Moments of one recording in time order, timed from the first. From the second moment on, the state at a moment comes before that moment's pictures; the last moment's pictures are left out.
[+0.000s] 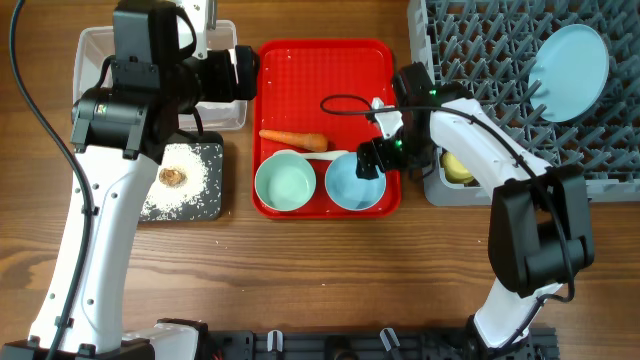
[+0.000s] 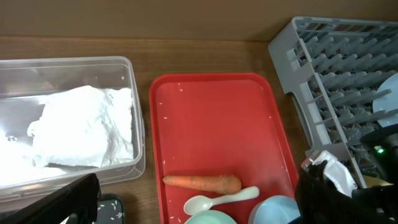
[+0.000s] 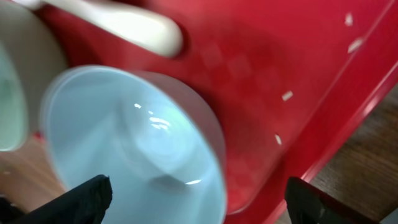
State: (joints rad) left arm -0.16 1.47 1.60 -0.84 0.16 -0.16; right arm 0.30 1.93 1.34 -0.93 -0.34 -0.03
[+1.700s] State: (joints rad) left arm -0.16 1.47 1.60 -0.84 0.16 -0.16; right arm 0.18 2.21 1.96 -0.37 1.00 -0.32
